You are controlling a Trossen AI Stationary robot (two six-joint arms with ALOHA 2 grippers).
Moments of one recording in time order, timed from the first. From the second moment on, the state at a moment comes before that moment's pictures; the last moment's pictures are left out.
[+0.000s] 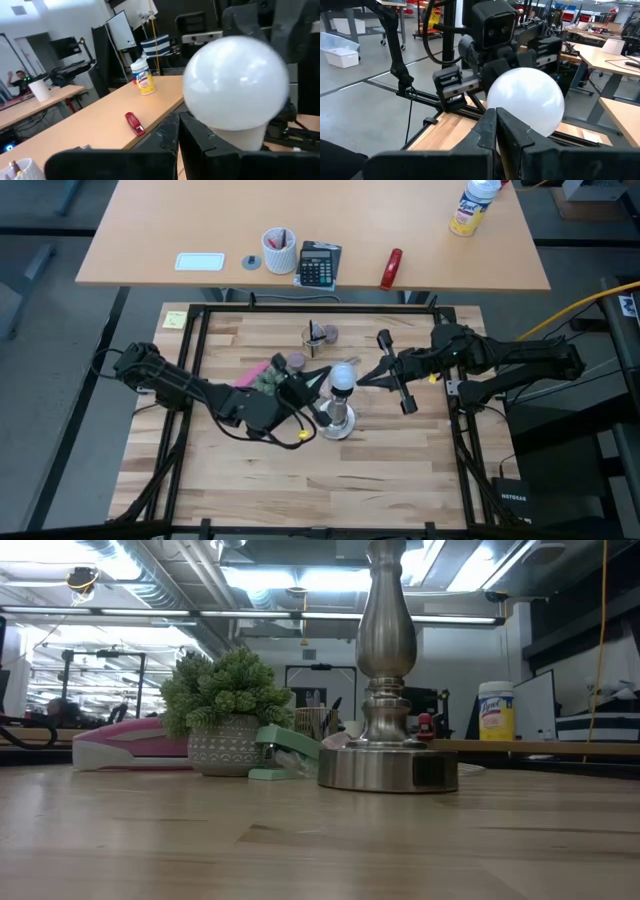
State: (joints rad) left arm -0.40 1.66 1.48 0.17 -1.16 0.25; right arm 0.08 1.08 1.11 -0.08 -0.25 -0.16
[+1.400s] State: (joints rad) left arm -0.45 1.66 1.48 0.21 -1.10 0.29; right arm 0.08 1.08 1.11 -0.05 -0.06 -0.19
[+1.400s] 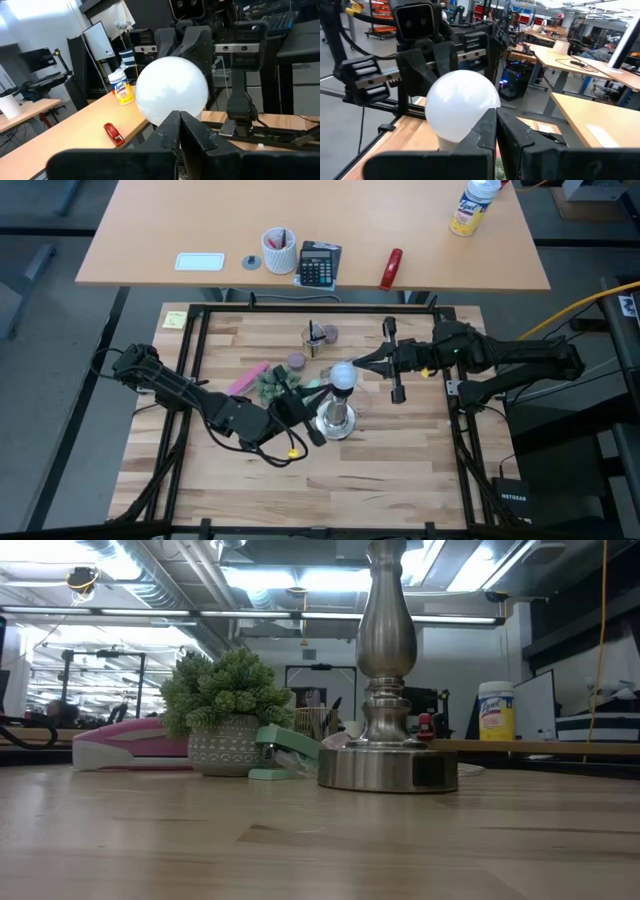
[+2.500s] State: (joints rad) left arm -0.40 1.66 1.48 0.20 -1.18 0.26; right arm 0.08 1.06 1.11 -0.09 -0.20 -0.18
